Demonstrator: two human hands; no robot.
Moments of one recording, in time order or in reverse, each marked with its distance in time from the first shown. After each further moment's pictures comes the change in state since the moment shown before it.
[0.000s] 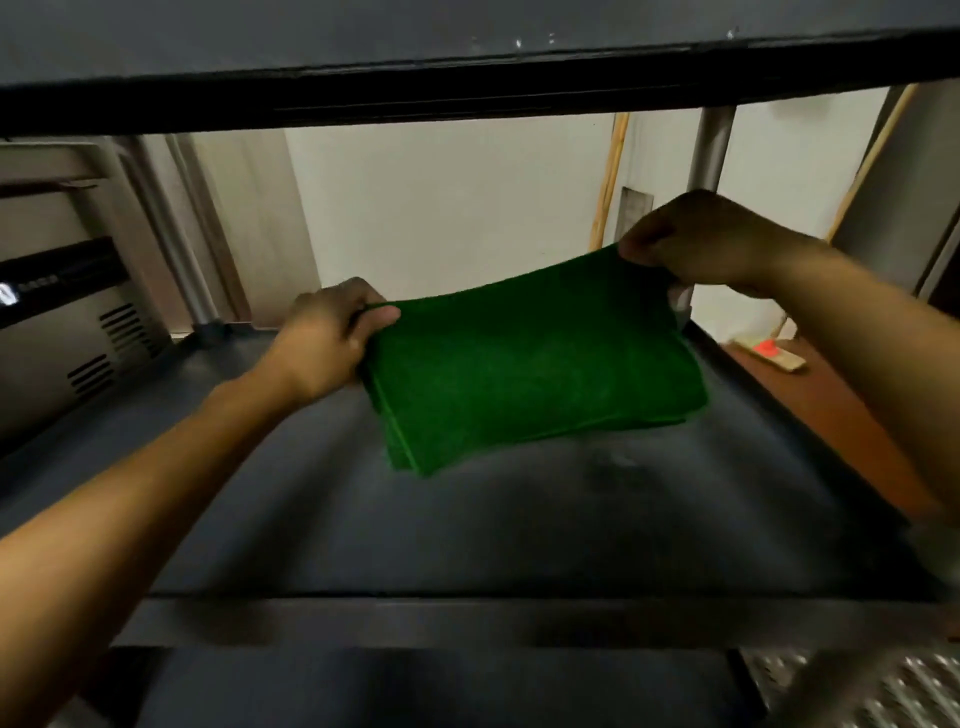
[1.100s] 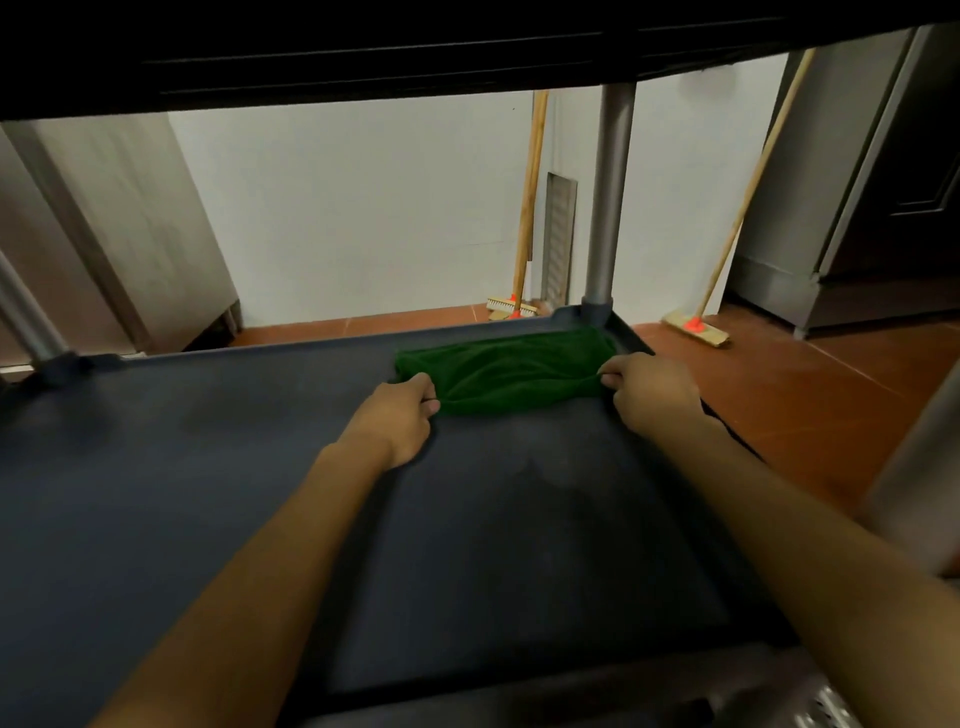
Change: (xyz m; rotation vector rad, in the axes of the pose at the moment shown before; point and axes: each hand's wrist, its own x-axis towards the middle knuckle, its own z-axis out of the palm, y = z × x) left_hand 0.047 0.013 0.195 0.069 -0.479 -0.160; right_hand 0.000 0.173 0.088 -0.437 0.079 0.328
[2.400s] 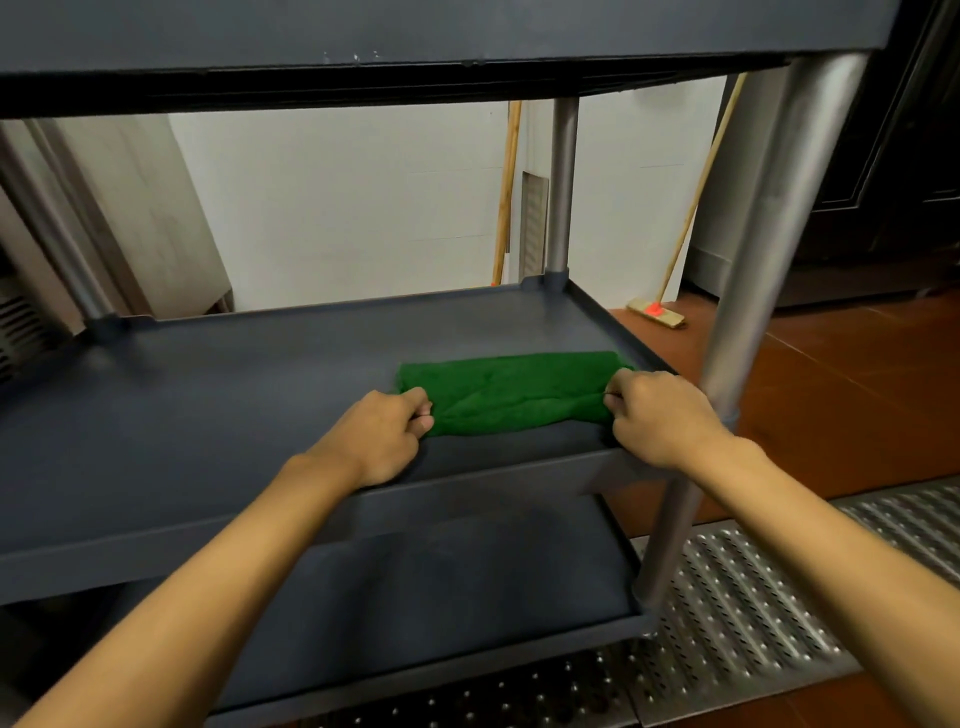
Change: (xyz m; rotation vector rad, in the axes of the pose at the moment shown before) left_hand -0.192 0.029 -0.021 0.058 -0.017 0.176; right_hand -0.201 0.013 -0.047 -0.151 0.046 -0.167
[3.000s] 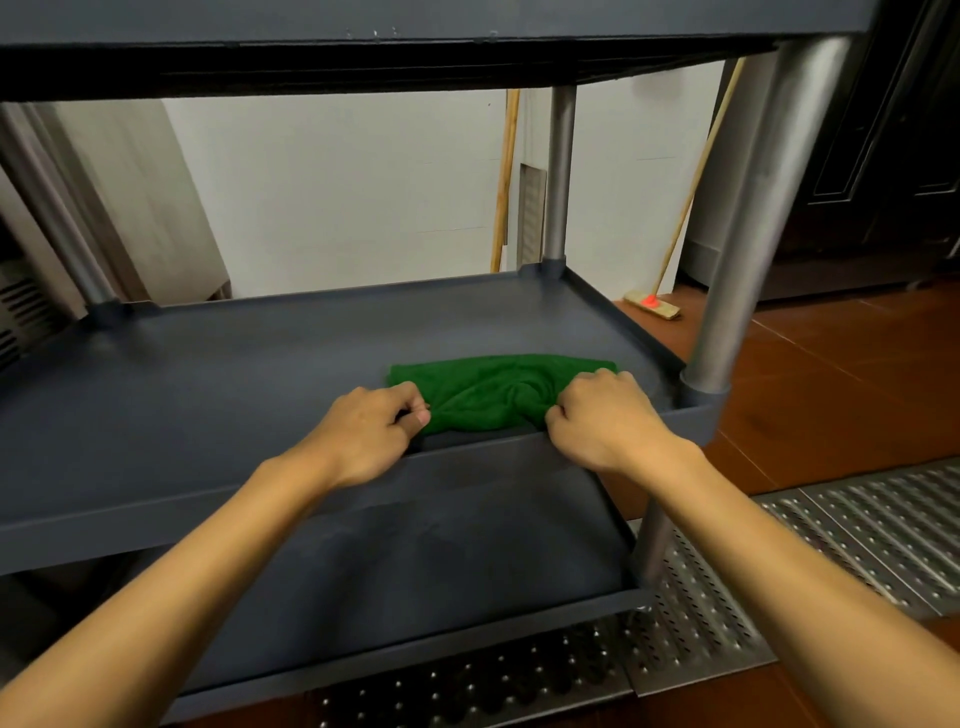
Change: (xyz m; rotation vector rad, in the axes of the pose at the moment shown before) left_hand -0.043 0.010 -0.013 -0.020 0.003 -0.048; right_hand -0.033 -0.068 -0.009 -0.055 -0.014 -0.145
